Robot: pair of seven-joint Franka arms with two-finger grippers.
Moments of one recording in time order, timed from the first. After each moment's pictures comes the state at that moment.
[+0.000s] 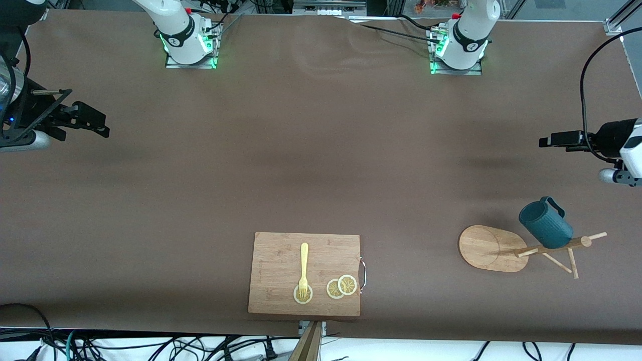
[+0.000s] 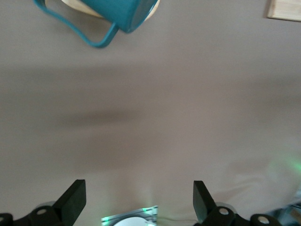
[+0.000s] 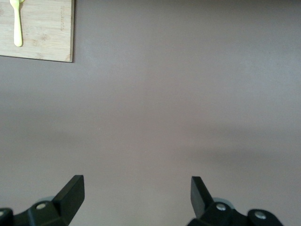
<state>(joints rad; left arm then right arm) 0.20 0.26 -0.02 -1.52 -0.19 1.43 0.21 0.10 0.11 -0.04 -1.47 0.05 1.56 -0.02</state>
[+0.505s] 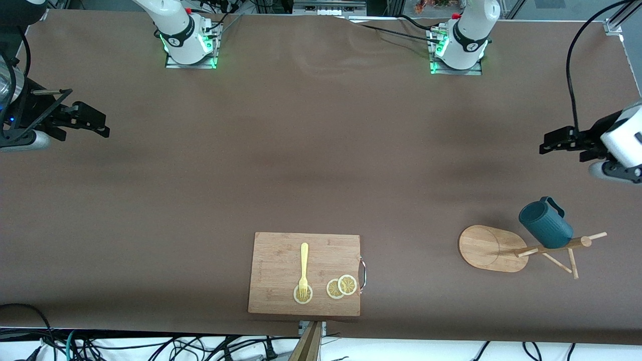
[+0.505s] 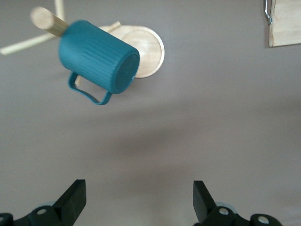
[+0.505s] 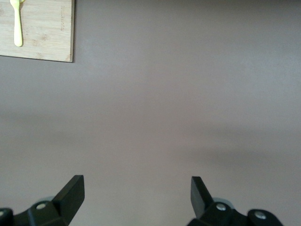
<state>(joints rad) 0.10 0.18 -0.05 -1.44 -0.05 1.51 0.17 0.10 0.11 -0.04 -1.47 0.05 1.56 -0.02</state>
